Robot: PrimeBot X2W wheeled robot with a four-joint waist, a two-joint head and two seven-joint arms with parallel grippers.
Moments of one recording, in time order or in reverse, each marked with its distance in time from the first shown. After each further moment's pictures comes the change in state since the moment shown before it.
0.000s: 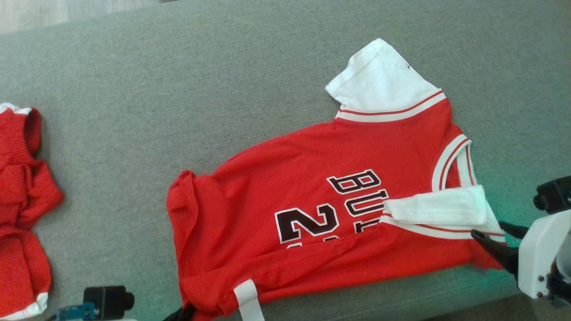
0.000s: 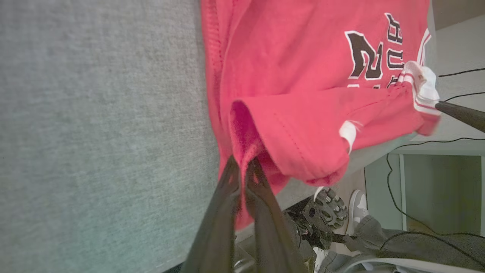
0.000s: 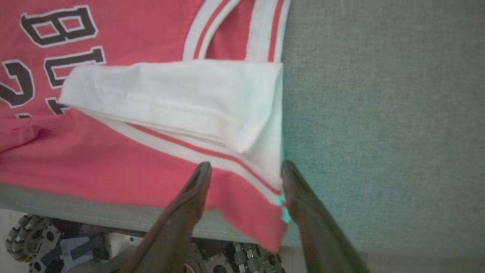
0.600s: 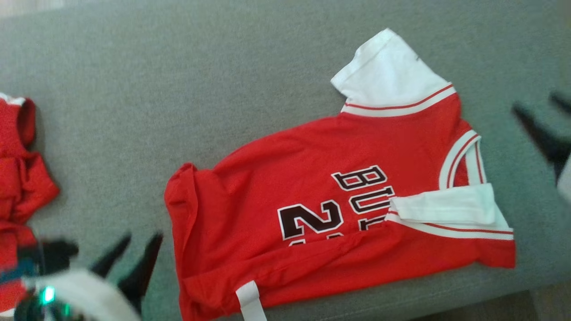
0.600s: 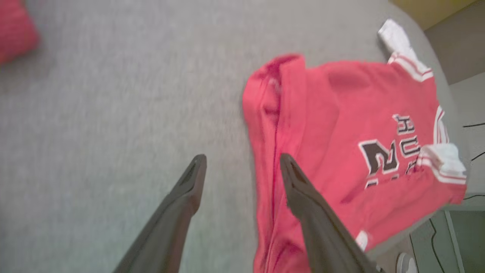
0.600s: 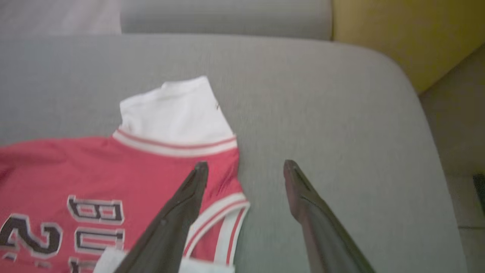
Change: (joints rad) left arm -0.082 0.049 0.140 -0.080 0.050 0.064 -0.074; right arm -0.287 -0.005 -0.109 -0.098 -0.076 0.000 -0.076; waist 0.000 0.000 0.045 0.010
